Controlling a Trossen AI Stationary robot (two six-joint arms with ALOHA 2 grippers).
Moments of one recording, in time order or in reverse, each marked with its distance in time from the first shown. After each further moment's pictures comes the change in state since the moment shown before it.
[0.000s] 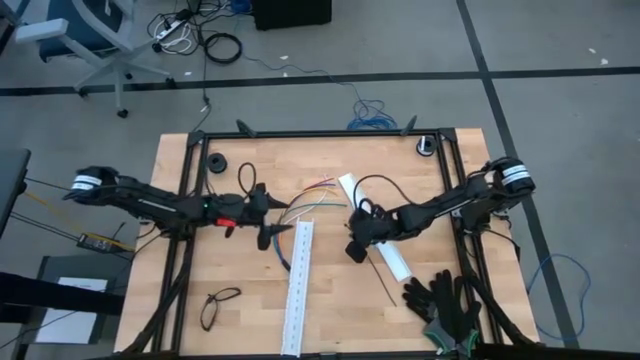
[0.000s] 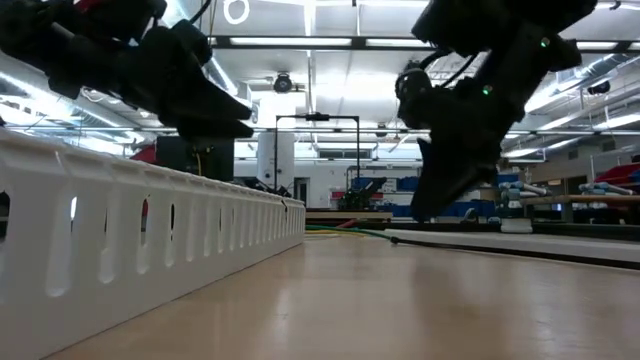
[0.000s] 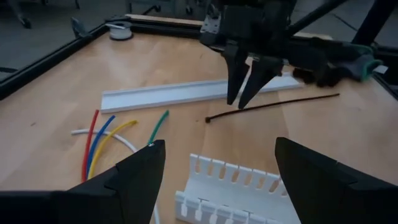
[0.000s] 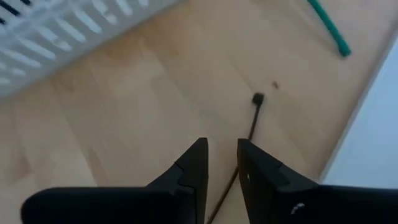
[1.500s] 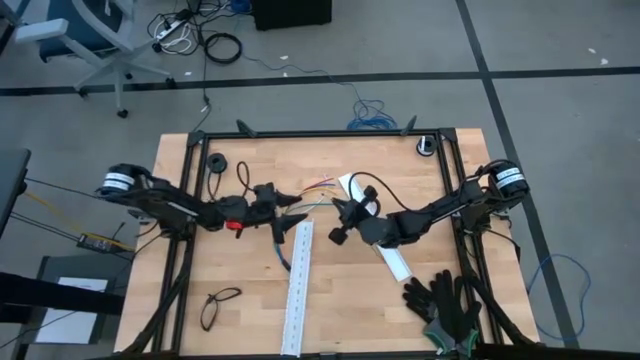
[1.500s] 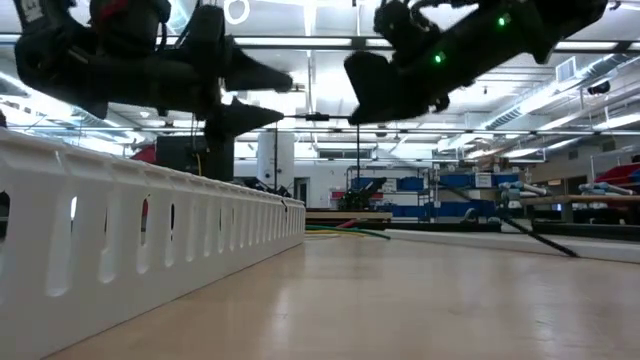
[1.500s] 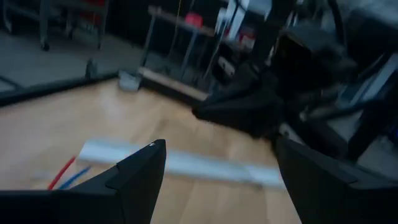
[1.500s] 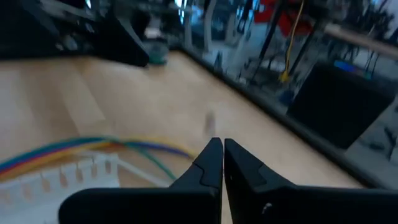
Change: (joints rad) left arm 0.000 0.336 0.006 0.662 -0.113 -0.228; right arm 0.036 0.046 -0.001 0.703 0.652 -0.678
